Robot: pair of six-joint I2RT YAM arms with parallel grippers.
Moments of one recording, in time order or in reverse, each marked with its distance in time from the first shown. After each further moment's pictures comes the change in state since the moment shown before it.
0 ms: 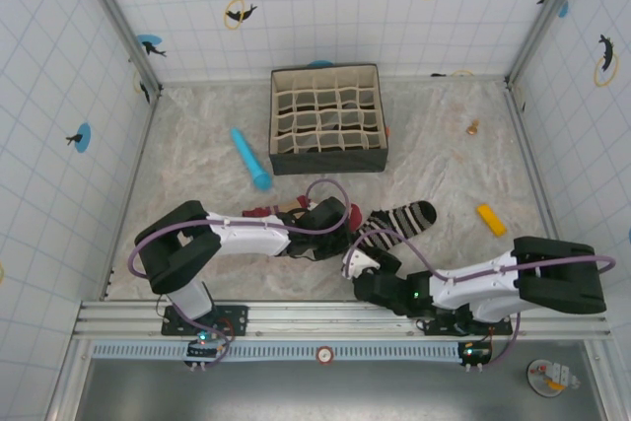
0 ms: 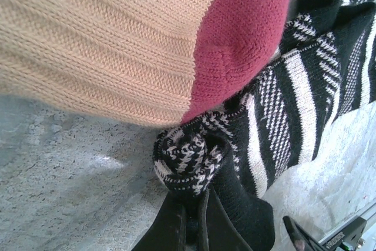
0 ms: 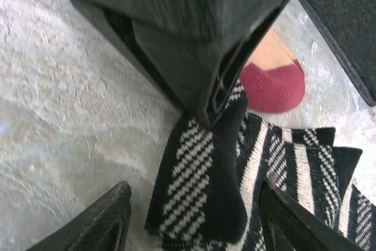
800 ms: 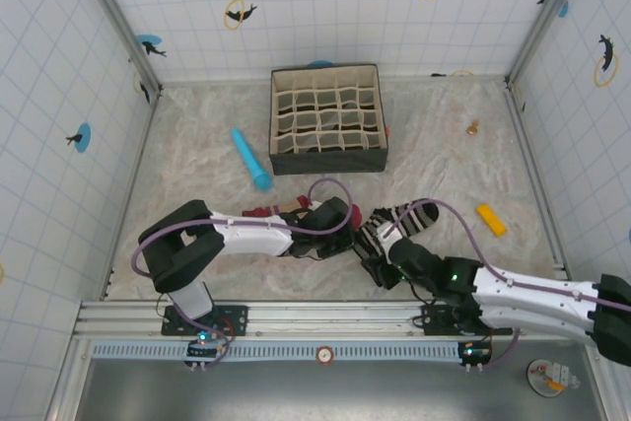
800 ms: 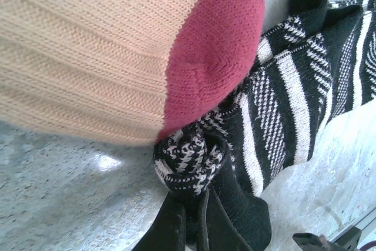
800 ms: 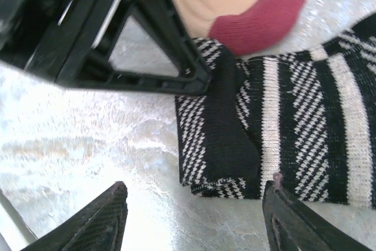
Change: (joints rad) left arm -0.008 0.018 0.016 0.023 -0.037 -0.007; right arm -0.296 -0.473 -0.049 -0.296 -0.515 0.363
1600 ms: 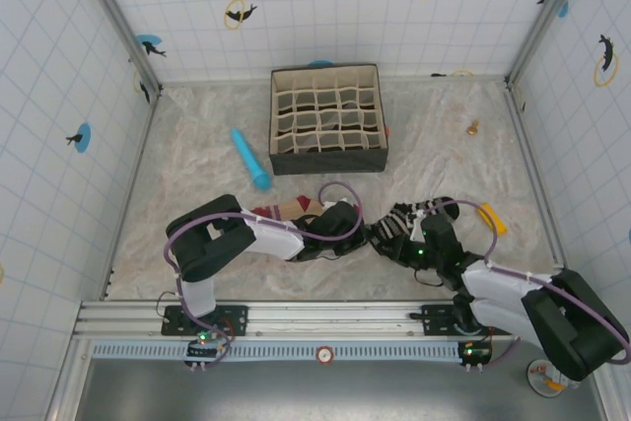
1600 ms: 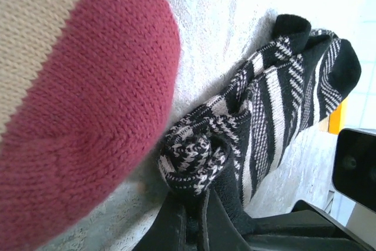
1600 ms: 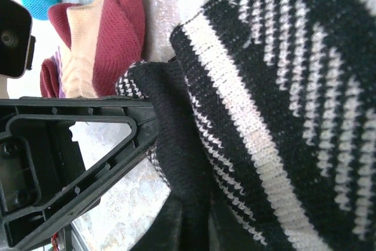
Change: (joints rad) left arm -0.020 0.163 -0.017 0.391 -0.013 -0.074; right arm -0.636 0.223 -0.196 0.484 -0.655 0.507
